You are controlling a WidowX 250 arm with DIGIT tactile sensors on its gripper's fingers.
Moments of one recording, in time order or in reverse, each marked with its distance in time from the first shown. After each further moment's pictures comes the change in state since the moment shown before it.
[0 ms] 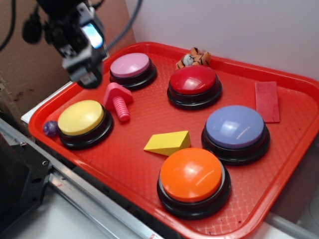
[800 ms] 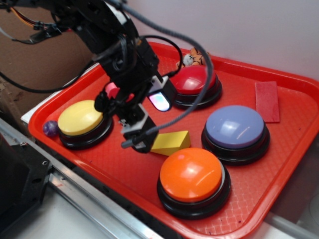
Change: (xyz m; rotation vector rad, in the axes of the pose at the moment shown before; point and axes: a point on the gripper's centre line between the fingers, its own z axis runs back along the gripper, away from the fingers) arm 0.015 -0.014 -0.091 -0.205 -0.152 -0.322
